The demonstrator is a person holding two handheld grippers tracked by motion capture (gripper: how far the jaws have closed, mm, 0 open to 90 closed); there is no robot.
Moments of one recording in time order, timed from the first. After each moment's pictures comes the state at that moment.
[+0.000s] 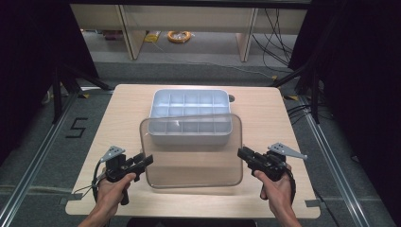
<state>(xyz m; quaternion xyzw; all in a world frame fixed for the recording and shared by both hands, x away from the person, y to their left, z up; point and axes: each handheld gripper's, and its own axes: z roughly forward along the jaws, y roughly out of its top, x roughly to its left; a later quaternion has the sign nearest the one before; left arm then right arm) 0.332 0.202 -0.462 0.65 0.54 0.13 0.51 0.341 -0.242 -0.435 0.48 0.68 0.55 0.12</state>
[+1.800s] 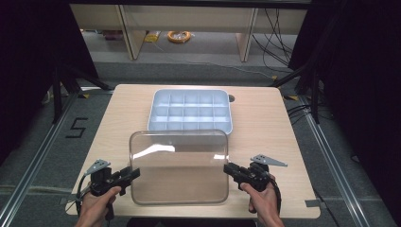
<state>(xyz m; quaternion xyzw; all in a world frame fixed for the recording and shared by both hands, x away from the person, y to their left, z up) 0.304 0.243 -0.481 0.65 0.56 0.11 0.49 0.331 -0.207 -0.474 0.49 0.69 0.52 0.05</state>
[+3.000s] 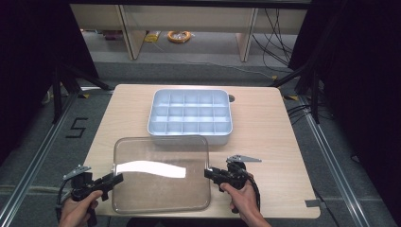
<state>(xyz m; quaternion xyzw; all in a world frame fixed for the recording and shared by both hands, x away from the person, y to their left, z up) 0.294 0.292 -0.495 0.63 0.61 0.10 0.47 0.344 -0.156 -0.493 0.49 0.72 0.48 -0.02</state>
